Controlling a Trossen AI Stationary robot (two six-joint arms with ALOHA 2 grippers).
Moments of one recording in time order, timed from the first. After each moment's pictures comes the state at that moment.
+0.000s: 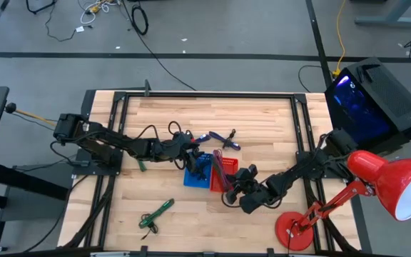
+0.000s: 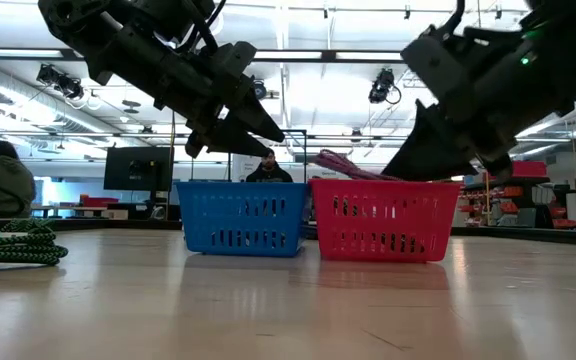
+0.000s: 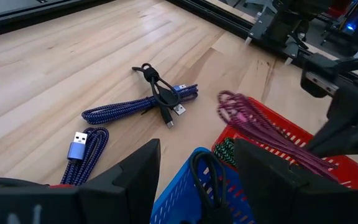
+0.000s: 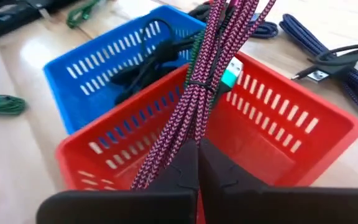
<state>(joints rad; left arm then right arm) -0.08 1.53 0.66 0.42 -0.40 -0.50 0.54 1.76 0.82 0.00 0.87 1.05</state>
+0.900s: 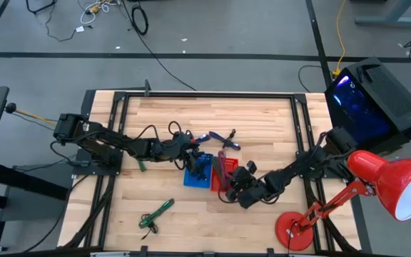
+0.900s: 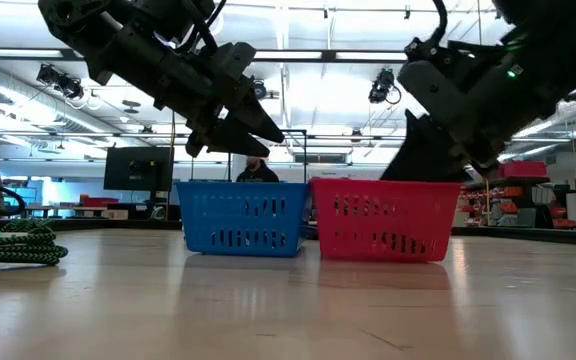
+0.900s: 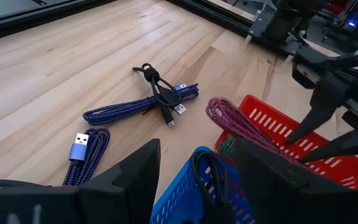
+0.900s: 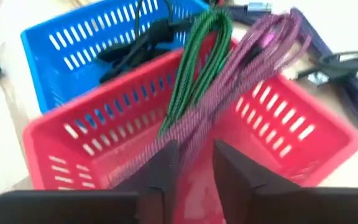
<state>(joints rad) -0.08 1.53 0.66 0.42 -0.40 -0.48 0.49 1.75 0.82 -0.04 0.77 0.92</state>
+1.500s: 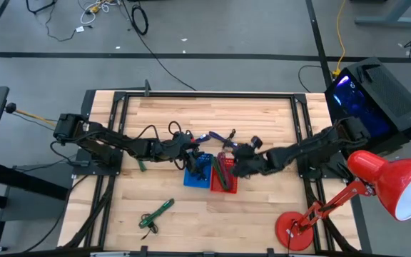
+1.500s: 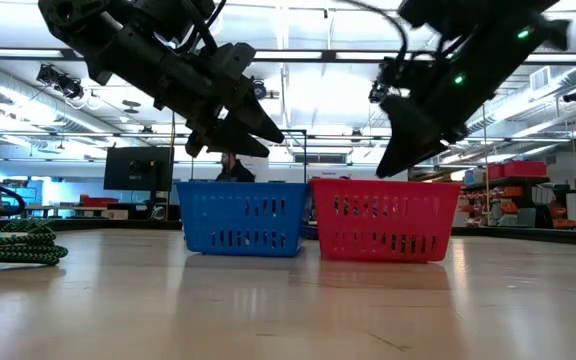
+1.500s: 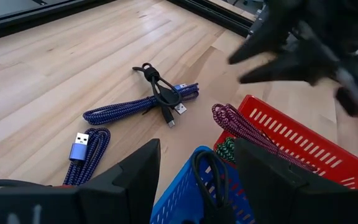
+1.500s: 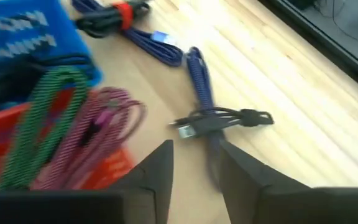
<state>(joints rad) -0.08 1.53 0.66 0.42 -0.40 -0.48 0.24 1.55 0.82 -0.31 0.71 0.61</state>
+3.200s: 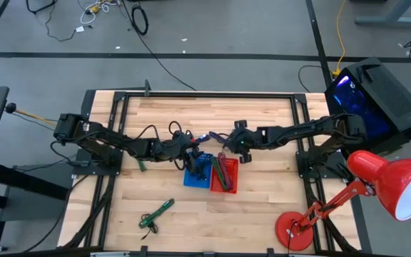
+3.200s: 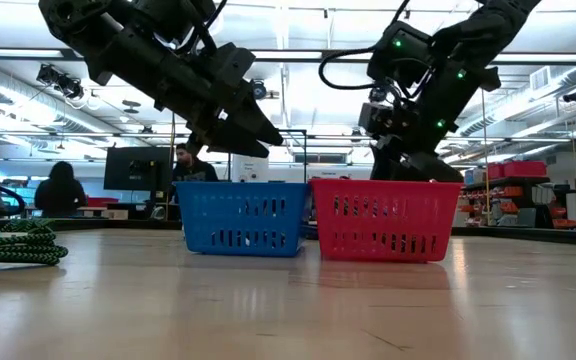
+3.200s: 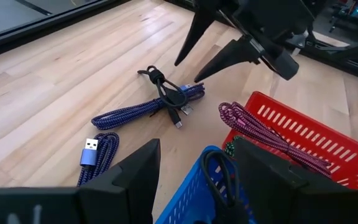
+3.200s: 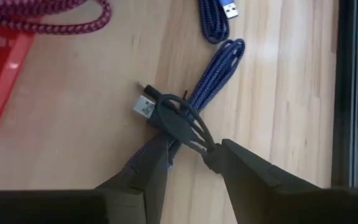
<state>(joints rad) -0.07 1.53 0.66 0.41 -0.41 -0.42 -0.11 1.55 0.79 -0.21 0.28 -0.51</state>
